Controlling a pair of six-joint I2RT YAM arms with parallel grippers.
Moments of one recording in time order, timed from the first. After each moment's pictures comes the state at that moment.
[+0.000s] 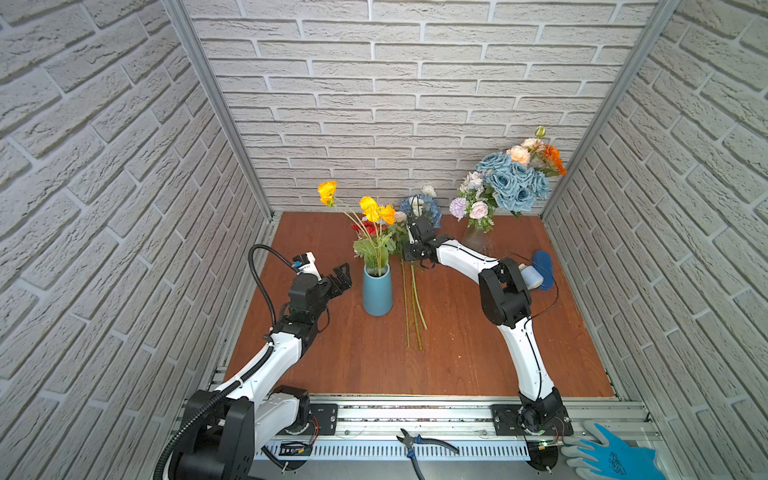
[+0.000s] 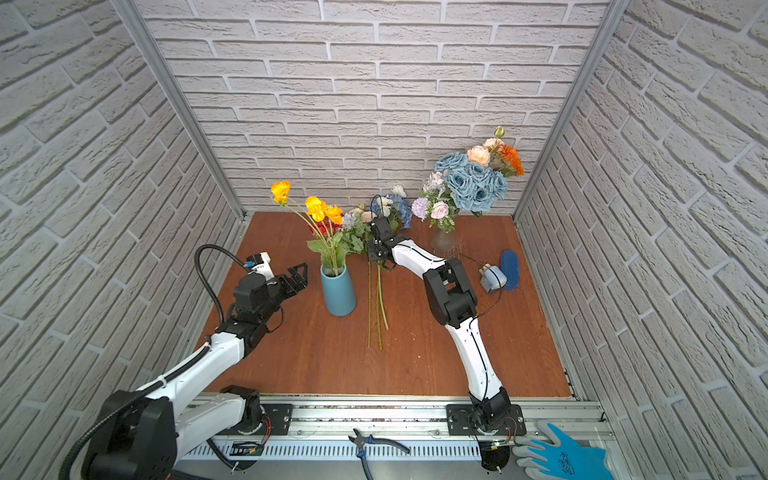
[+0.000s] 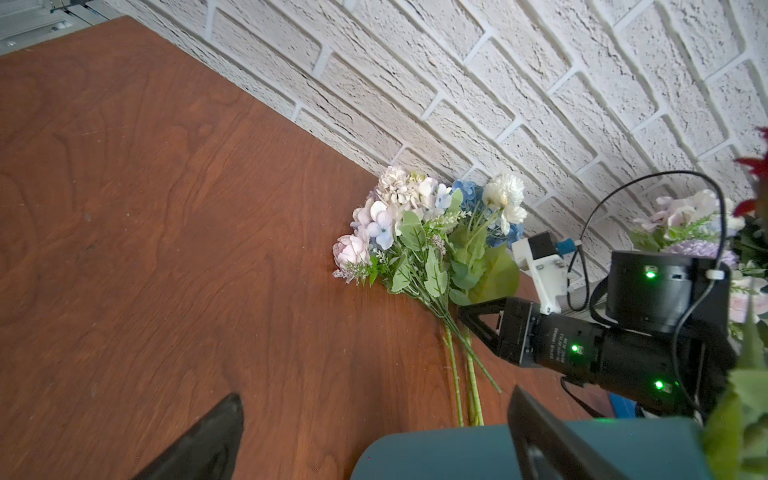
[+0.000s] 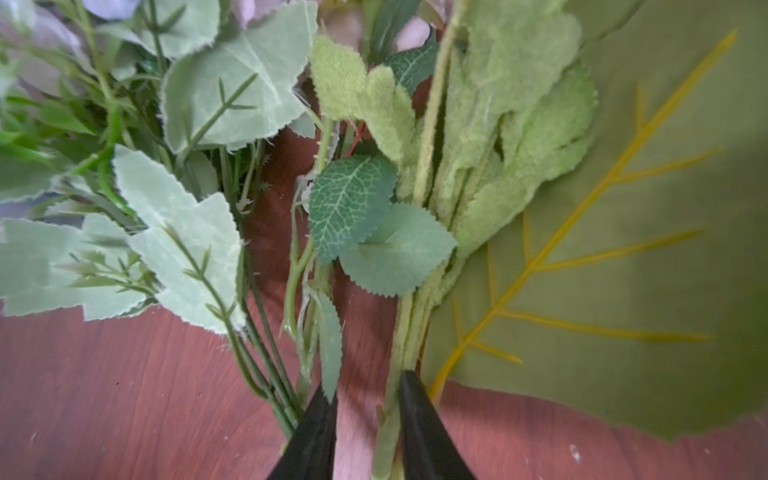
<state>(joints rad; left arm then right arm) -0.22 1.06 0.45 0.30 0.00 -0.62 0.46 2.39 1.94 -0.46 0.08 0.34</state>
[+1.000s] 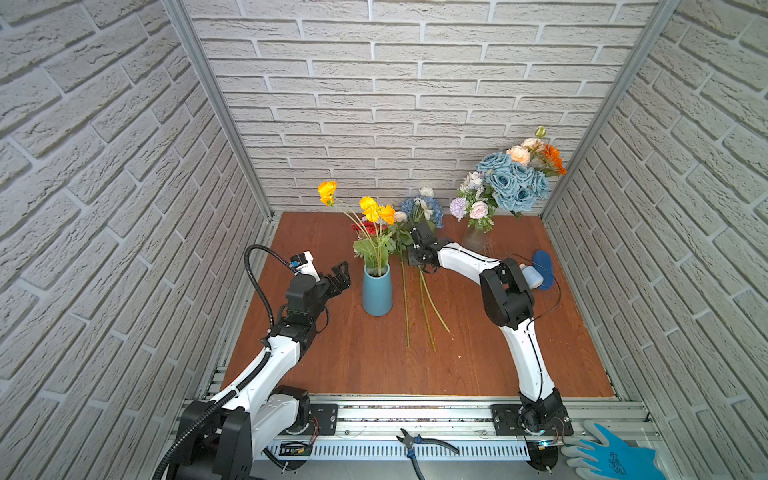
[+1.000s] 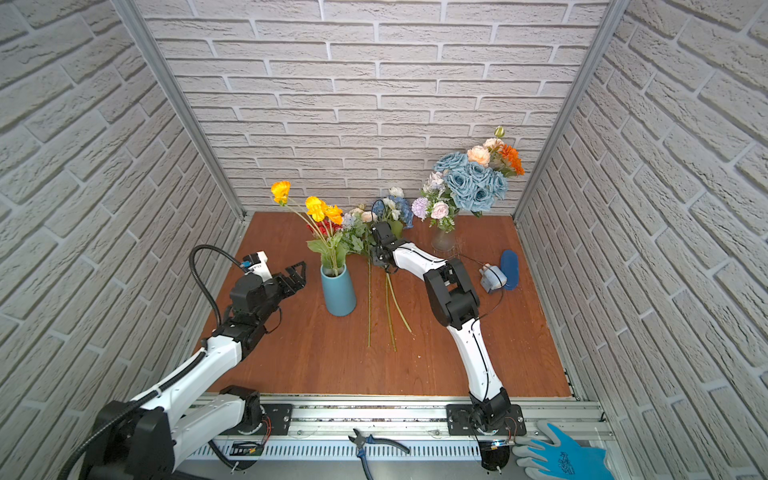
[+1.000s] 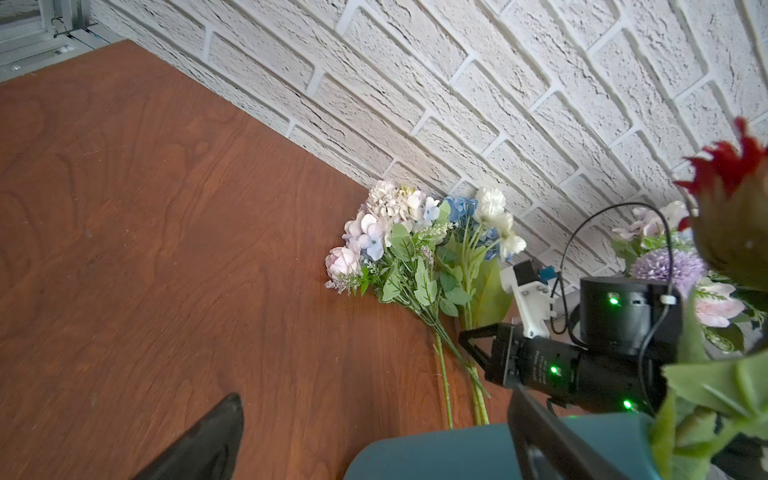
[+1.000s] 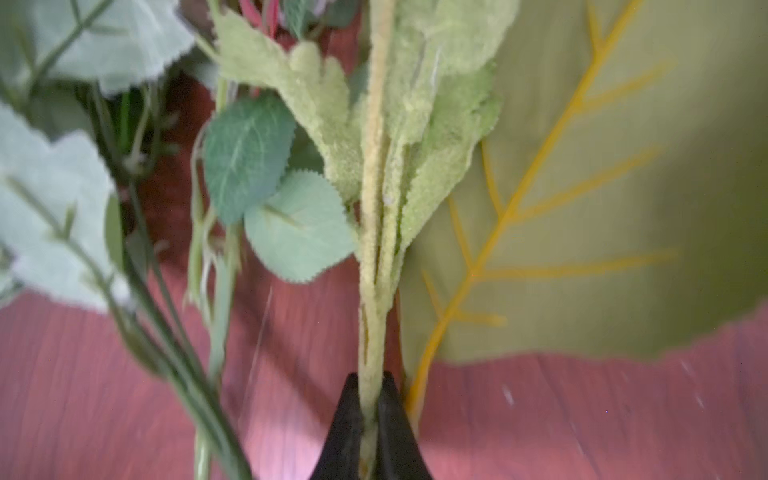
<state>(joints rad) -0.22 1.02 0.45 0.29 0.00 -0.62 0.46 2.27 1.75 -0.43 0.18 0.32</state>
